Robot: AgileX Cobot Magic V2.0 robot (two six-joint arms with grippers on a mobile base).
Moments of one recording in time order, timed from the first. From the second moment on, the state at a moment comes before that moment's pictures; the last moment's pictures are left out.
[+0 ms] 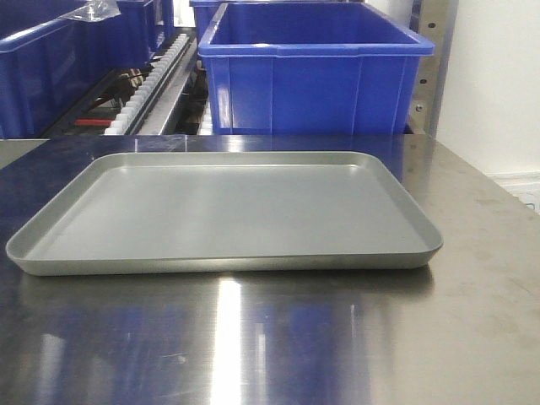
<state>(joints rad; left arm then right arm) -0.08 0.32 -0.44 0.06 0.27 -0.04 0.11 0.34 -0.37 0.04 0.20 0.01</state>
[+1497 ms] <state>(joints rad) -0.08 0.32 -0.44 0.06 0.27 -0.04 0.11 0.34 -0.37 0.04 0.20 0.01</state>
